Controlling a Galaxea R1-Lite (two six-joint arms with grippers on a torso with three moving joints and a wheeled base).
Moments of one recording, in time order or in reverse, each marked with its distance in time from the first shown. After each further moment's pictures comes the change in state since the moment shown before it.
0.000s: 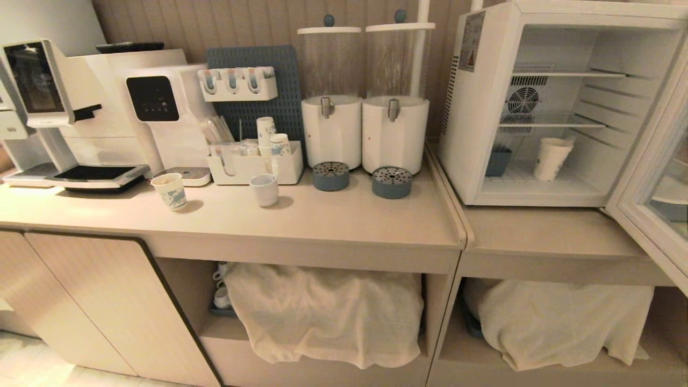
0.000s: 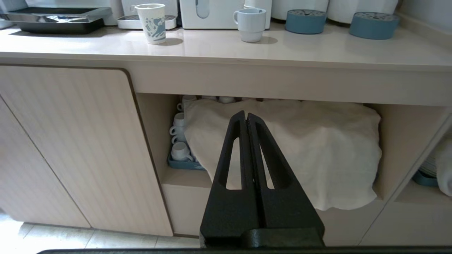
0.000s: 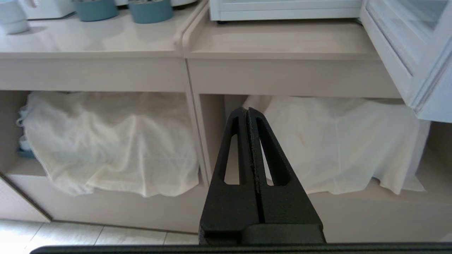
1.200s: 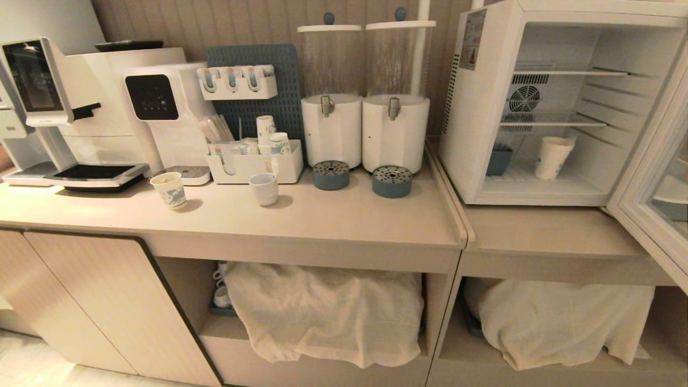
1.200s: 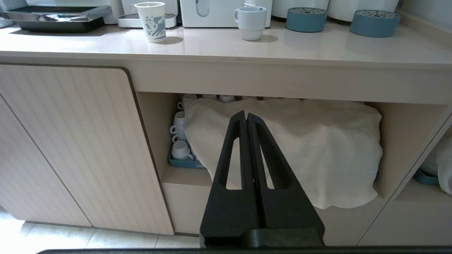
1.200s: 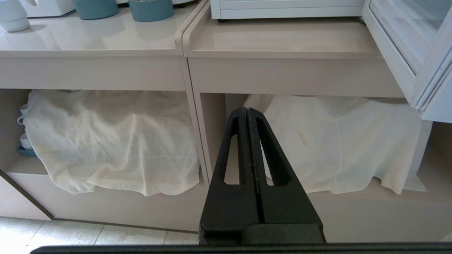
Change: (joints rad) left arm 0.000 0.000 0.000 0.000 0.000 0.005; right arm 0.000 0.000 -0.001 0.001 0.000 0.000
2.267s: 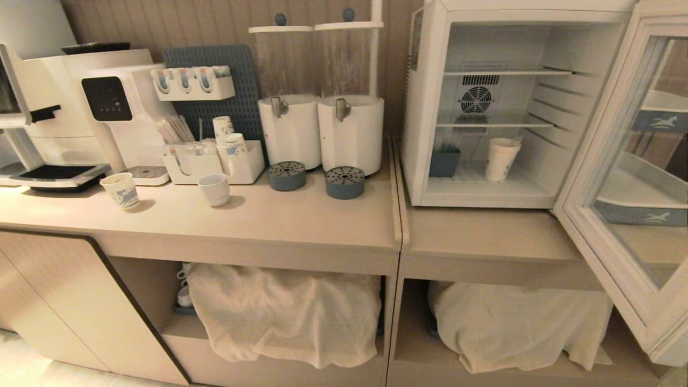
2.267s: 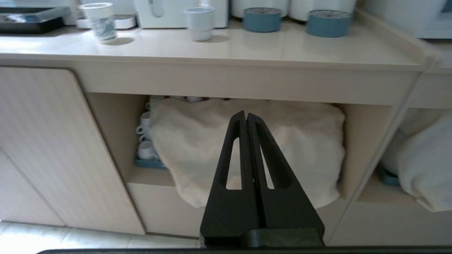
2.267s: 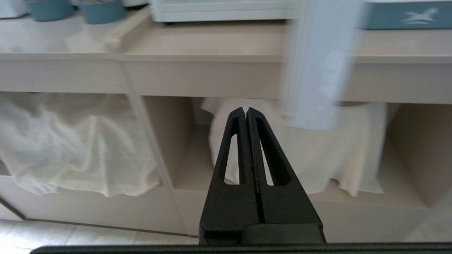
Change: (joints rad) left arm 0.000 0.000 0.000 -0.001 0.000 0.001; right arm 0.000 0.000 0.000 0.001 0.000 -0.002
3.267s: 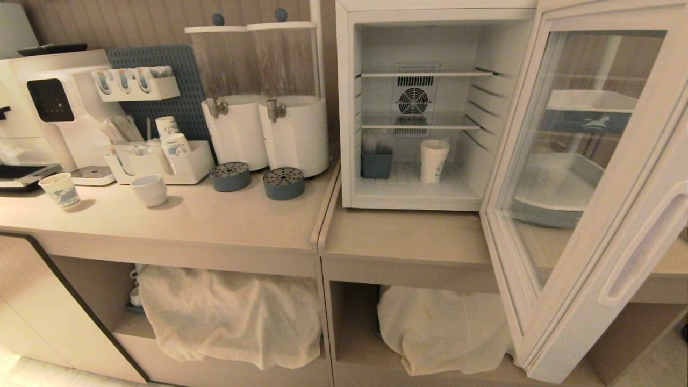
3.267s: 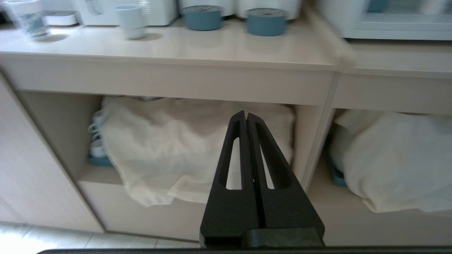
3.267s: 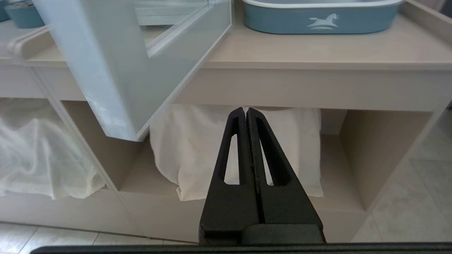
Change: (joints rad) left arm 0.000 0.000 0.000 0.001 0.000 -0.002; right arm 0.000 0.000 0.002 -0.003 0.000 0.001
